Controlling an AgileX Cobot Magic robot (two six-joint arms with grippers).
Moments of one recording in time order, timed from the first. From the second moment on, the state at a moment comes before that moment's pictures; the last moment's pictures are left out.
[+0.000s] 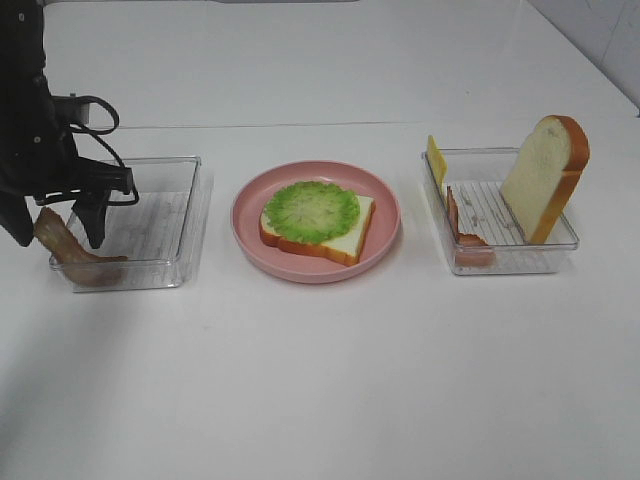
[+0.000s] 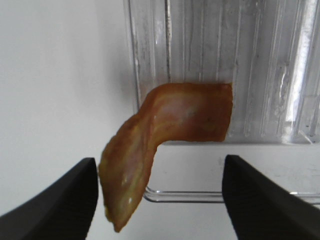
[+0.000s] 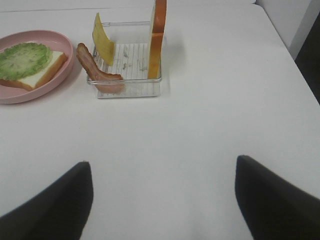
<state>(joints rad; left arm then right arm) -0.16 2.08 -1.50 0.03 1.07 -0.24 -0.06 -0.01 -0.50 0.09 1.07 -0.06</state>
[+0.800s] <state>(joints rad) -0.16 2.08 -1.50 0.03 1.01 -0.22 -0.06 -0.01 -0.50 0.09 1.07 -0.06</state>
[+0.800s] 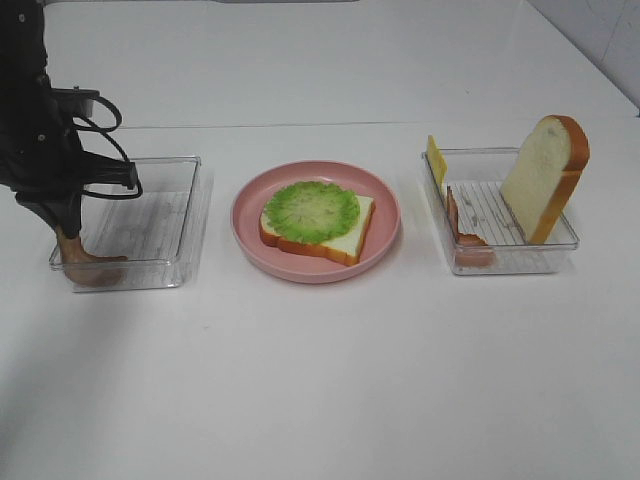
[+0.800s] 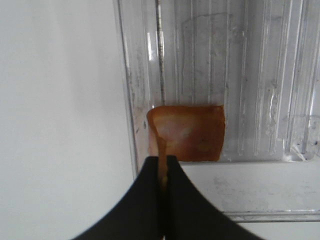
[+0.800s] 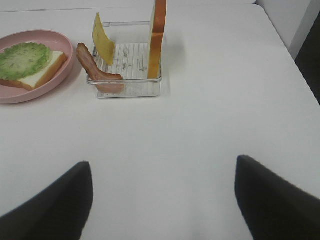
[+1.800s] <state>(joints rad) -0.17 2.05 -1.62 -0.90 0.87 0.35 -0.06 -0.01 -0.50 0.09 1.07 -0.06</state>
